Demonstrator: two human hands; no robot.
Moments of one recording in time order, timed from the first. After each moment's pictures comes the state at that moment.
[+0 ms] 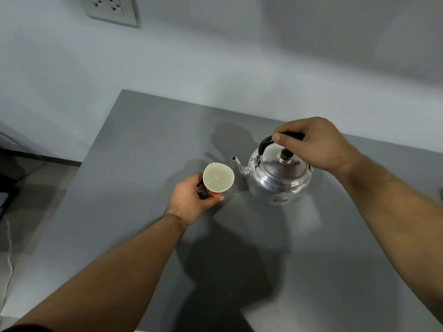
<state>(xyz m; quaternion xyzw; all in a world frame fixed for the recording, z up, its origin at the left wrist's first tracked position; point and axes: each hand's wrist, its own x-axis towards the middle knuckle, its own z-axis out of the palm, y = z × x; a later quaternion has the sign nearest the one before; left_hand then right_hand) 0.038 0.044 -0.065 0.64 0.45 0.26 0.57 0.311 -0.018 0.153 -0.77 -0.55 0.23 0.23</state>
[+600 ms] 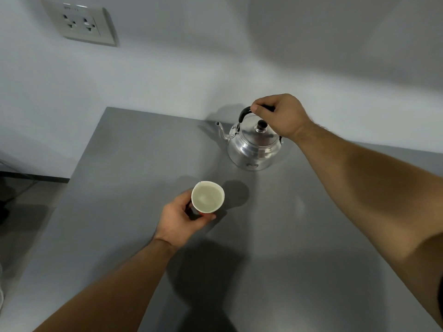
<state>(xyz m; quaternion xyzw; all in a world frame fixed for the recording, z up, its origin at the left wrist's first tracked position) 0.036 0.043 -0.057 0.66 0.43 0.28 0.55 0.369 0.095 0.110 -0.77 -0.51 0.20 0.32</state>
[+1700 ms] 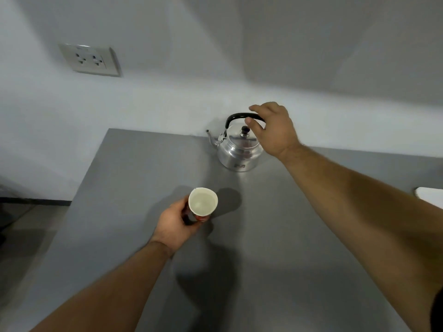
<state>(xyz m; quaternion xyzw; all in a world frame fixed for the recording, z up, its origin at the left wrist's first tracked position) 0.027 0.044 -0.027 0.71 0.45 0.21 0.50 0.339 0.053 0.136 -0.80 -0.54 0.02 0.26</state>
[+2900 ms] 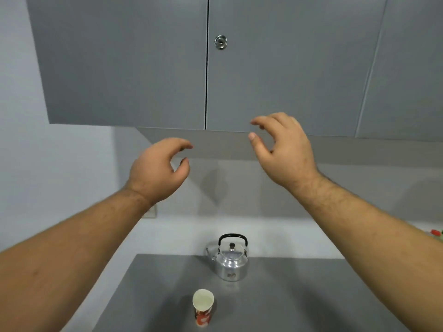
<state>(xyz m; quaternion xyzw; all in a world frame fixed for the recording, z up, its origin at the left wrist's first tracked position) -0.036 -0.023 0.493 0.81 0.22 0.54 -0.02 0.187 -0.184 0.535 -0.59 -0.56 -0.39 0.43</state>
